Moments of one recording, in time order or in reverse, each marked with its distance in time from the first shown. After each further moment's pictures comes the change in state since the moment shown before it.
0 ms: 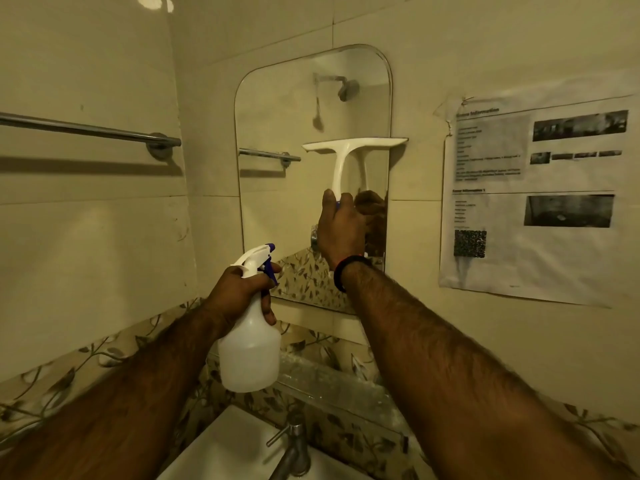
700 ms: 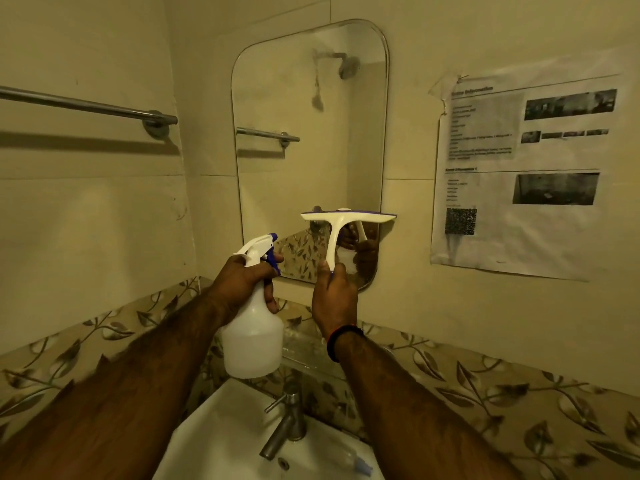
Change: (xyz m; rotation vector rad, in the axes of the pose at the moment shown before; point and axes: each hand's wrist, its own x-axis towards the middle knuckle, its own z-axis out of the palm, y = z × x) left_hand -0.025 -0.004 0.016 -0.011 0.013 -0.045; right_hand -0.126 0.076 0.000 -0.027 -0.107 0.197
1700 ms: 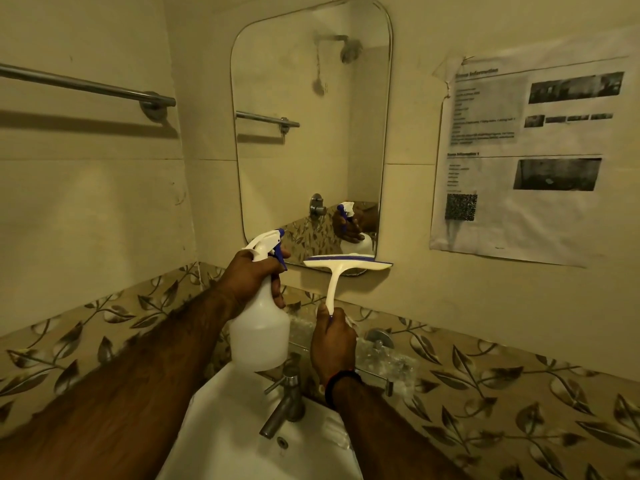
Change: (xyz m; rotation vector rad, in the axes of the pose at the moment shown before) left_hand -0.006 -0.017 0.008 -0.022 -0.033 -0.060; right_hand -0.074 0.058 0.001 -0.087 -0.070 0.201
